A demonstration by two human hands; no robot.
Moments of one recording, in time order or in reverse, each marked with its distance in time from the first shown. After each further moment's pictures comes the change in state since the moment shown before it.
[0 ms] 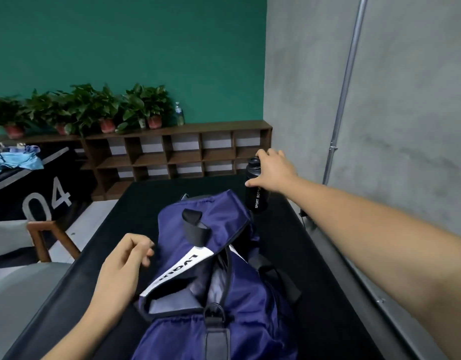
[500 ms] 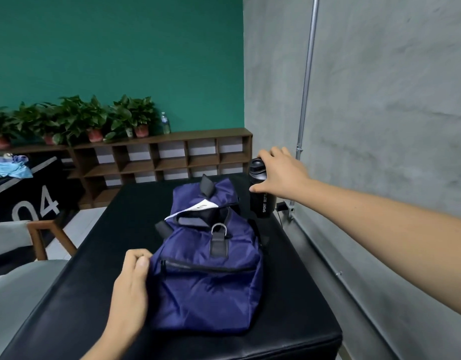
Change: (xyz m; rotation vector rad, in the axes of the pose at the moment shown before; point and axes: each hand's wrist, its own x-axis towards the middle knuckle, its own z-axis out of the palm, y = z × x) left_hand -0.124 0.019 0.009 0.047 0.032 0.112; right_hand -0.168 0.026 -0.114 -0.109 0.121 -0.084
